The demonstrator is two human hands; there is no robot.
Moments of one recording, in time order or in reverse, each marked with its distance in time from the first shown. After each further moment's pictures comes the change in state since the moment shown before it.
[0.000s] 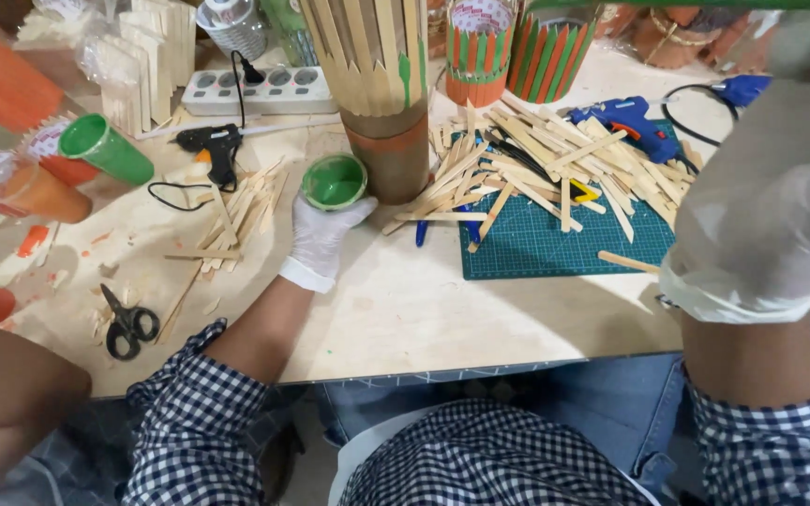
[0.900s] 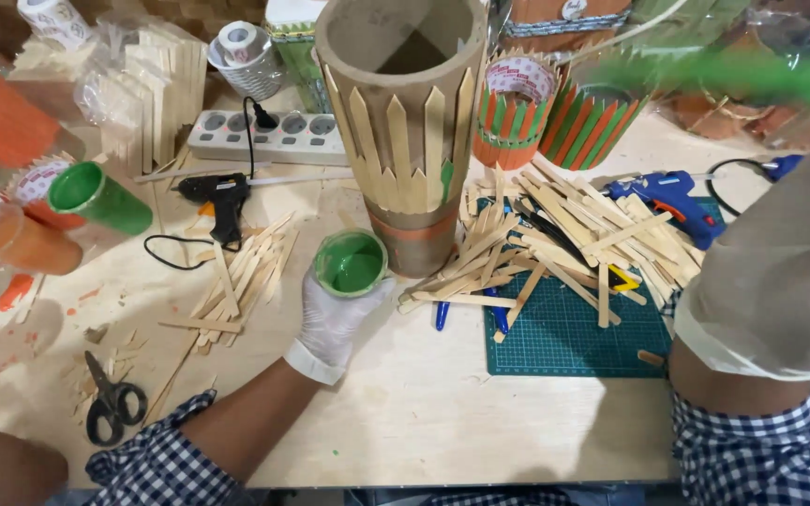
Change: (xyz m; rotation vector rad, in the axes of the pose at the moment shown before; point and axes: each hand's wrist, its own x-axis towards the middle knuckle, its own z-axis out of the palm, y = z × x) left_hand 0.001 -0.003 0.004 -0.118 0.020 -0.098; right_hand 0.023 0.077 0.073 -0.110 0.131 0.336
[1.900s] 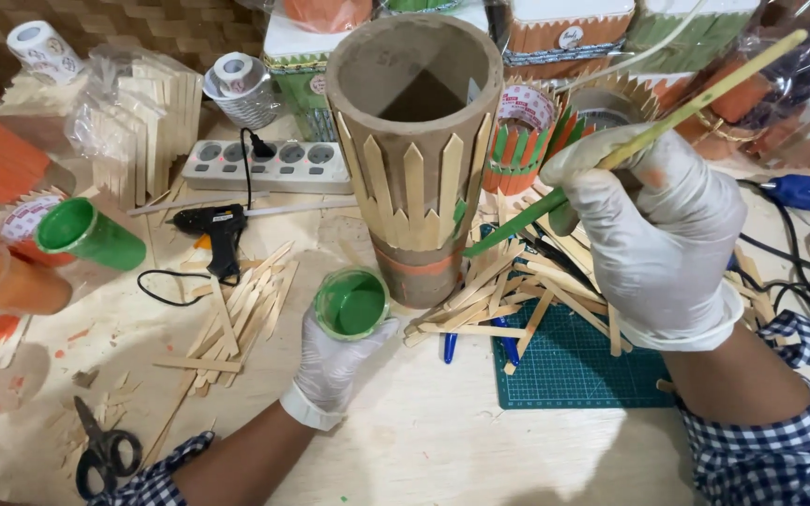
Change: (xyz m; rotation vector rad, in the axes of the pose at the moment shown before) left_hand -0.006 0.023 -0.007 0.023 -0.118 0.019; right_hand 0.002 -0.008 0.053 -0.022 -0.324 0.207
